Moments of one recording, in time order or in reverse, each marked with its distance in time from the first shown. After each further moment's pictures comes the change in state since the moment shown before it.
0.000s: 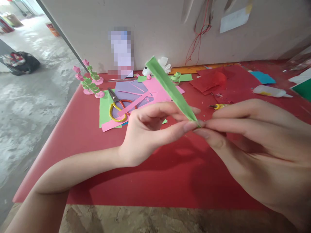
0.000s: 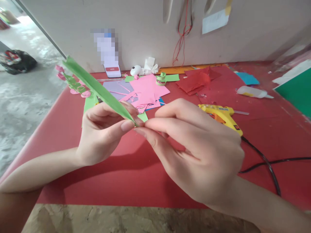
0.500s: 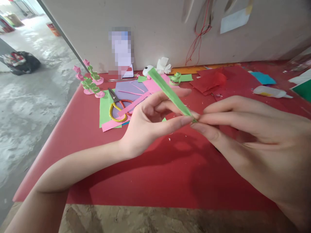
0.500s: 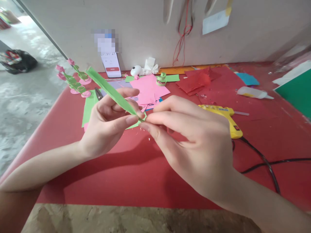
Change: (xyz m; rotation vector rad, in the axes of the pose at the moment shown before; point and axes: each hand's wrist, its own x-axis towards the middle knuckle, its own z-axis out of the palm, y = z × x) left_hand 0.011 0.001 -0.003 -0.024 -0.048 -0.135; right_hand 0.002 0.003 0.002 -0.112 -0.027 -0.056
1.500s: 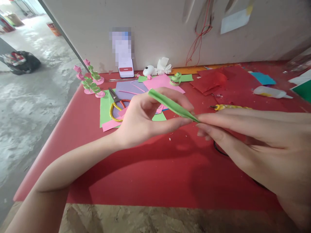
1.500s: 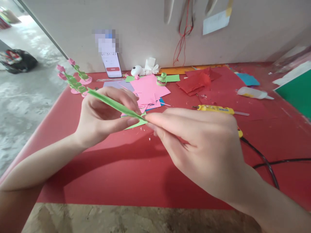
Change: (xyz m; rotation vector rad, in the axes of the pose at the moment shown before) left_hand 0.013 0.007 -0.018 0.364 -0.167 0.295; right_hand -0.001 0.011 -0.009 -0.085 -0.096 -0.120
